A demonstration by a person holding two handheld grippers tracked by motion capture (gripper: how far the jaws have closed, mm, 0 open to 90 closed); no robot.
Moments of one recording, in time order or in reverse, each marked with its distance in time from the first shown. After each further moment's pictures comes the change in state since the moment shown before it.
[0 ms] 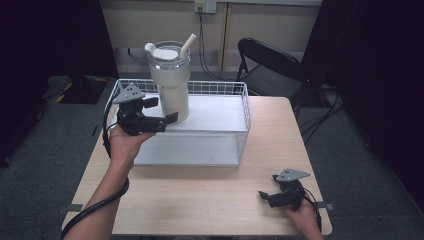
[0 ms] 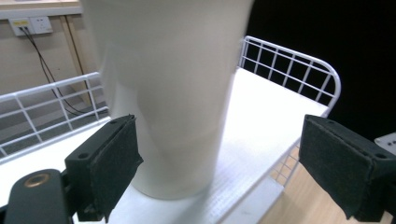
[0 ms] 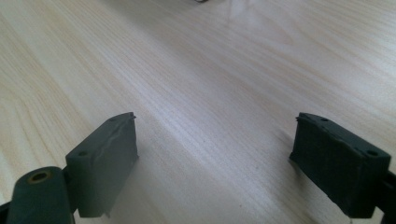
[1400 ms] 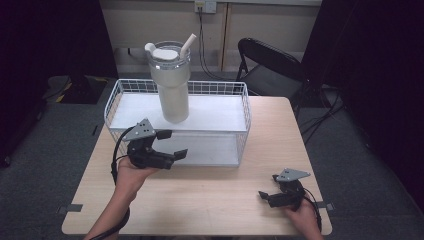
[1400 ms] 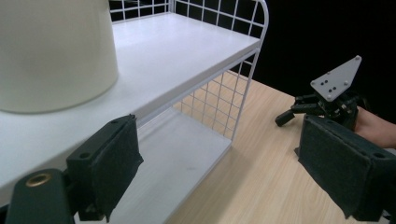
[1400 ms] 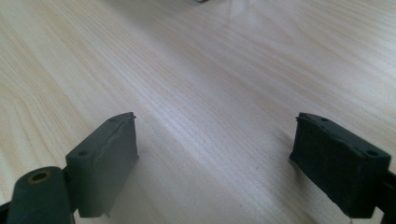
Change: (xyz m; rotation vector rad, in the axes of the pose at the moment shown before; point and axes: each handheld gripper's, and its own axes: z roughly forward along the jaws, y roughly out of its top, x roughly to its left) left arm -0.036 -0.068 0.003 0.042 -0.185 0.031; right arm 0.000 0.000 0.000 0.001 0.000 -0.002
